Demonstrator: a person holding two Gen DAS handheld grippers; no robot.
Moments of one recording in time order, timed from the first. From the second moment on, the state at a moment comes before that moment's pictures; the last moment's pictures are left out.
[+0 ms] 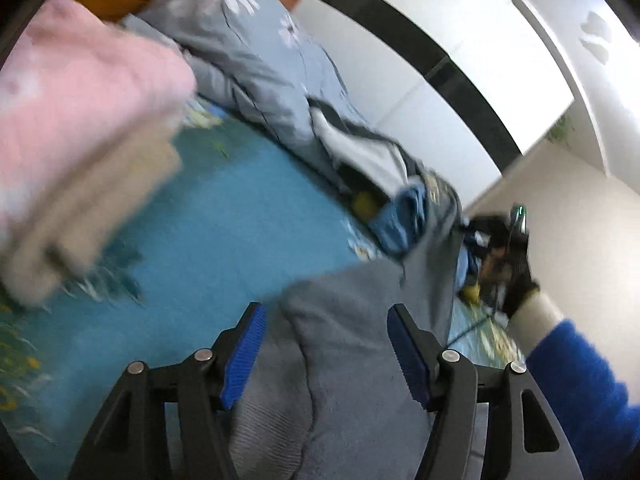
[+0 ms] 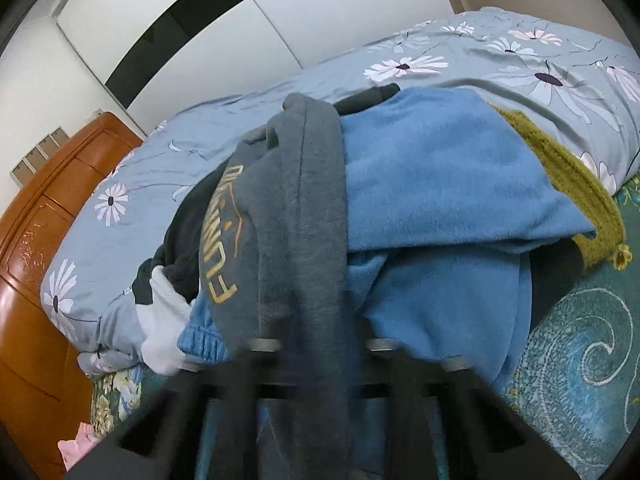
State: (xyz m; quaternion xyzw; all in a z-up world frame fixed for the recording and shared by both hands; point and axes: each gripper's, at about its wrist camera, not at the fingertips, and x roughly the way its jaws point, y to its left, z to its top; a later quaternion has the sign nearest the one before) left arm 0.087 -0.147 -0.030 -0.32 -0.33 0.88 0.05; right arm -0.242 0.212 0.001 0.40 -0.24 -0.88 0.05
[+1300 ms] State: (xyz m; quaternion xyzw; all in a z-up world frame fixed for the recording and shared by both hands) left arm 0.088 -0.139 -0.037 -0.32 -0.32 0.89 0.05; right arm -0.108 0.342 -0.056 0.46 -0.24 -0.85 0.11
